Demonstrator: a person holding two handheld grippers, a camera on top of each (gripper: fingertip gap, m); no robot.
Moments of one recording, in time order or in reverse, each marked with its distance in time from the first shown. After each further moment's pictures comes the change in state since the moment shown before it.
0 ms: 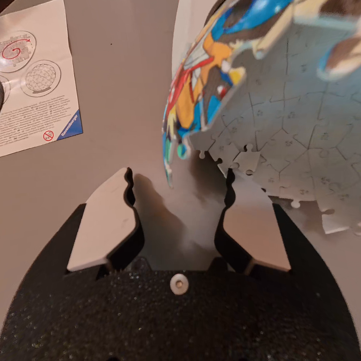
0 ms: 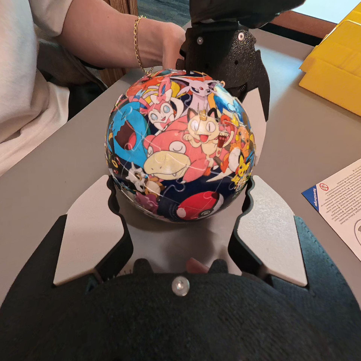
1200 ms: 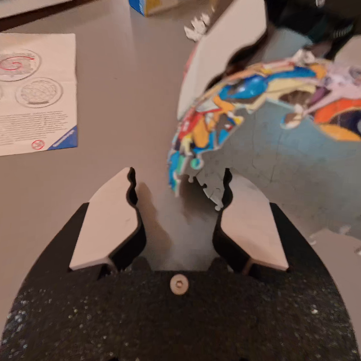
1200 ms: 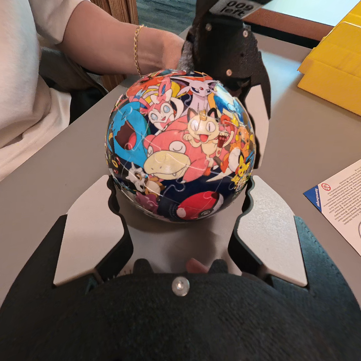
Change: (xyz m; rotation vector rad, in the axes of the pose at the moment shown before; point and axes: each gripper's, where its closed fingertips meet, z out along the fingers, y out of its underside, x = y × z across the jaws) left arm 0.003 -0.027 -0.010 0.192 0.110 -0.183; right arm 0.000 -0.002 0.002 0.025 -0.002 0.016
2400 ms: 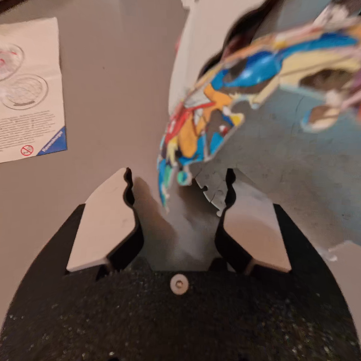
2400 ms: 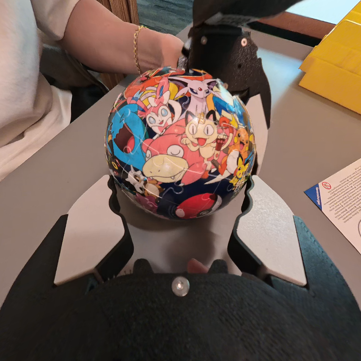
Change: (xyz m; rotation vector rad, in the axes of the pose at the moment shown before) left arm 0.007 0.007 0.012 -0.082 -0.023 0.080; right arm 0.007 0.005 -0.006 -0.011 0.002 -0.005
